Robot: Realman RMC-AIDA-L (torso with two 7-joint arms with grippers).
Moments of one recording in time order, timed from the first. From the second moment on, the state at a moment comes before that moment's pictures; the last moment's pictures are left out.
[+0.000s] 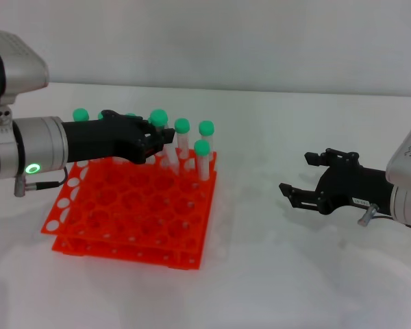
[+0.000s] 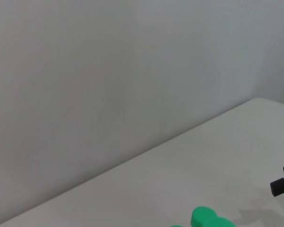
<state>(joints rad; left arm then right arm) -0.48 -2.08 1.07 0.99 -1.26 -1.16 1.40 0.32 2.01 -1.66 -1.08 1.57 0.67 -1.58</state>
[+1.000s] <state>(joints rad) -0.52 -2.08 1.07 0.87 -1.22 -1.08 1.40 0.35 2.01 -1.66 -1.06 1.57 0.66 -1.58</state>
